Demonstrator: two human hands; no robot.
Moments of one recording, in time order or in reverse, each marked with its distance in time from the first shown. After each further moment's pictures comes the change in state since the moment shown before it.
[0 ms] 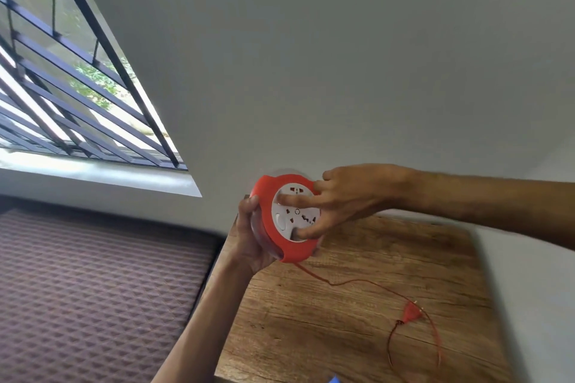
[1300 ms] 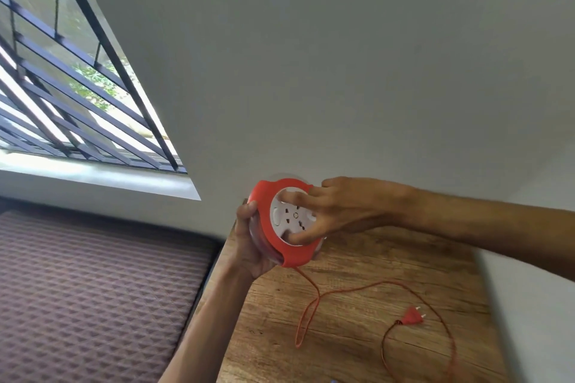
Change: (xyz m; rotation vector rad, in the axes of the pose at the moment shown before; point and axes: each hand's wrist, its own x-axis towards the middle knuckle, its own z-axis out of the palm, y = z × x) left_hand 0.000 -0.003 0.002 -0.051 -0.078 0.063; right_hand 0.007 -0.016 0.008 0.064 0.099 0.210
